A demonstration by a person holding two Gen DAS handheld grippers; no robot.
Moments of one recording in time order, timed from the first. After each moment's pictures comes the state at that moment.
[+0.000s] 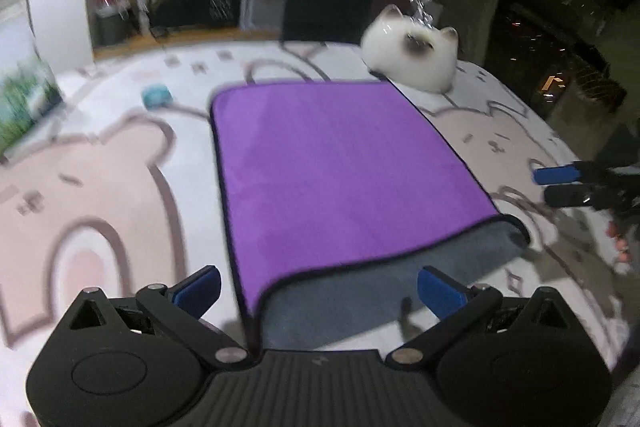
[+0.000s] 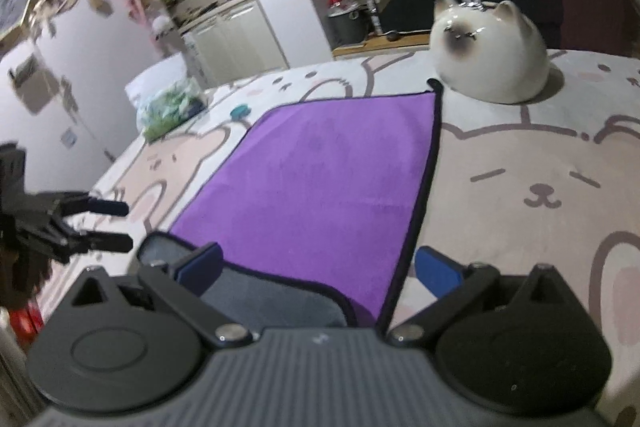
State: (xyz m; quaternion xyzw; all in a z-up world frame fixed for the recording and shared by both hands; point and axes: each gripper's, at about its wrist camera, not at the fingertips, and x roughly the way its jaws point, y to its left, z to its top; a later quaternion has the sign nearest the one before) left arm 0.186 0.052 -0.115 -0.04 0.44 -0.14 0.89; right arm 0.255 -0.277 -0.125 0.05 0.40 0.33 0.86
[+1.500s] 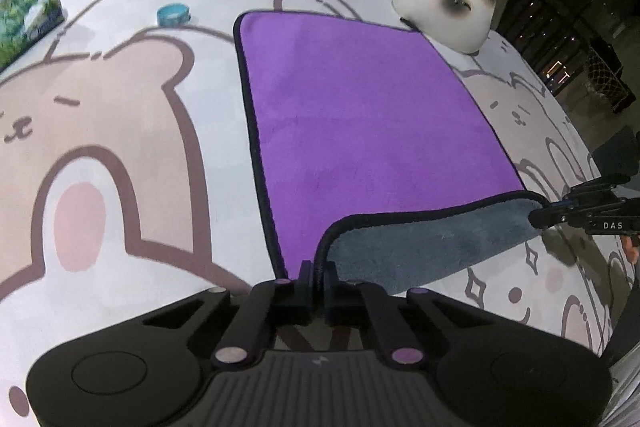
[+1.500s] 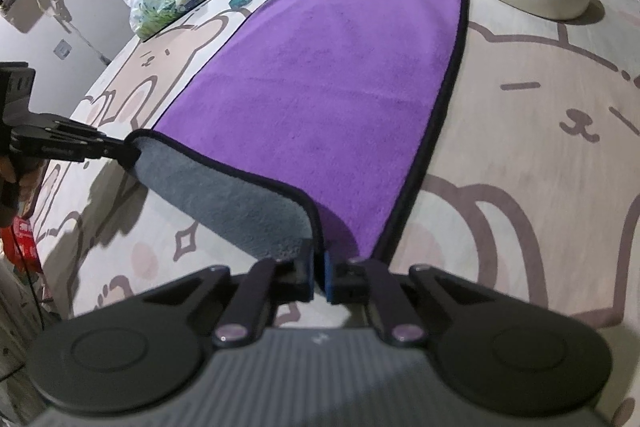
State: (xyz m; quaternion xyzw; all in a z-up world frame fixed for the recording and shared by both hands) left arm 0.205 0.086 -0.143 -0.07 0.51 -0.14 0.84; right arm 0.270 -0.254 -0.162 -0.02 0.52 0.34 0.78
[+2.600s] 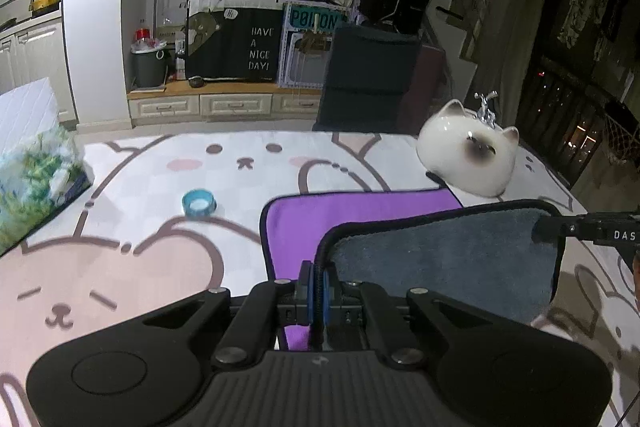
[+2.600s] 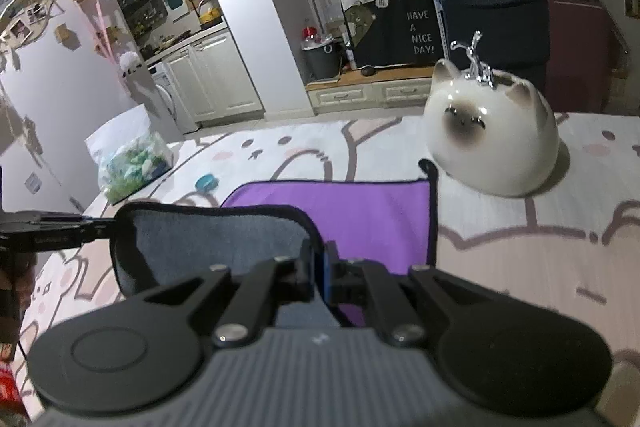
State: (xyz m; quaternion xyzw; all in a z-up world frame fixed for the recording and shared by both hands) left arm 0.284 0.080 -0.075 -0.05 0.36 -0.08 0.93; right arm 0.345 -0.230 -0.089 0.06 0.35 0.27 0.89
